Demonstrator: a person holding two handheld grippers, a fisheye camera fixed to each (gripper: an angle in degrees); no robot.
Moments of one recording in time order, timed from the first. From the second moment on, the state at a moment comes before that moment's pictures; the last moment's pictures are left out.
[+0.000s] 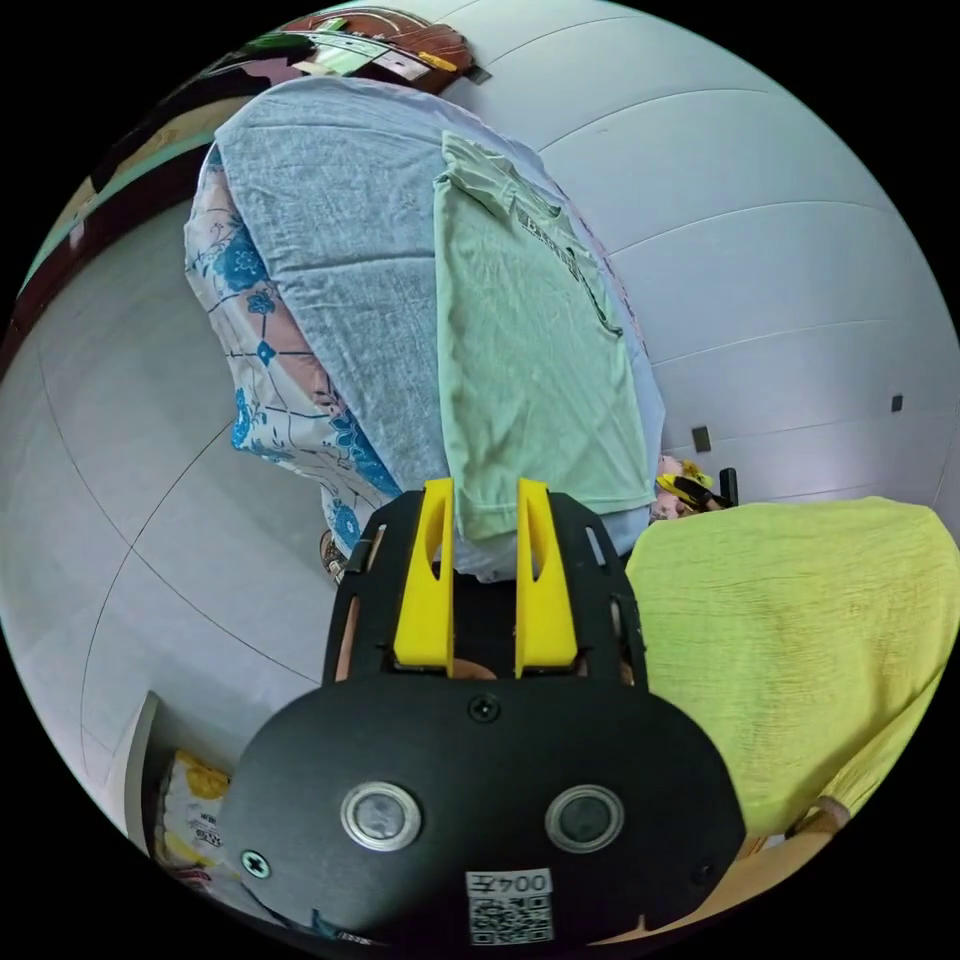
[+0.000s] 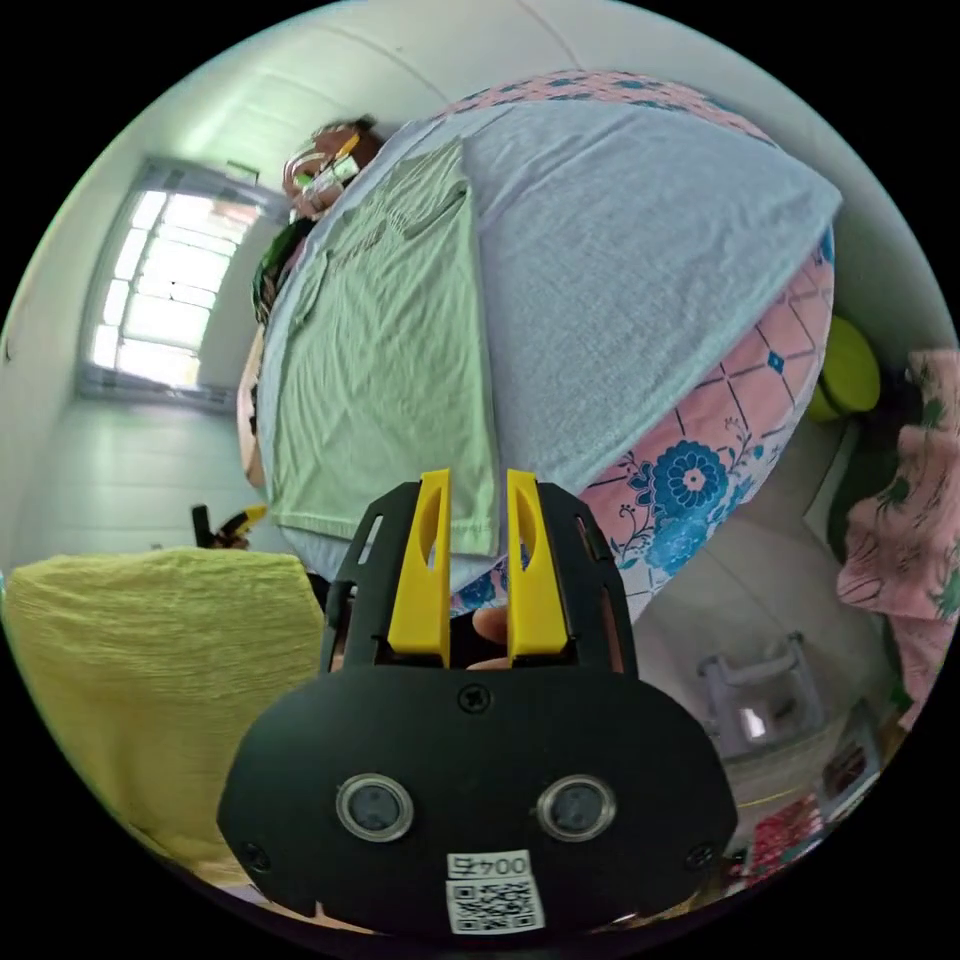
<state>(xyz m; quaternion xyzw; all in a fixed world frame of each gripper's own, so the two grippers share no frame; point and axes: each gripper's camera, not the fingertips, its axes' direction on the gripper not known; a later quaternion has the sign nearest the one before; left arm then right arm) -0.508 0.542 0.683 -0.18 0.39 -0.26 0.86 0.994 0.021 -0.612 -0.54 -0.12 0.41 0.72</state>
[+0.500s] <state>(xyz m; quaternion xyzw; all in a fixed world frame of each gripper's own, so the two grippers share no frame) -0.582 0.570 0.673 -0.18 0.41 -0.29 0.85 1.066 0.025 -0.663 -0.48 -0.12 0.52 0.70</state>
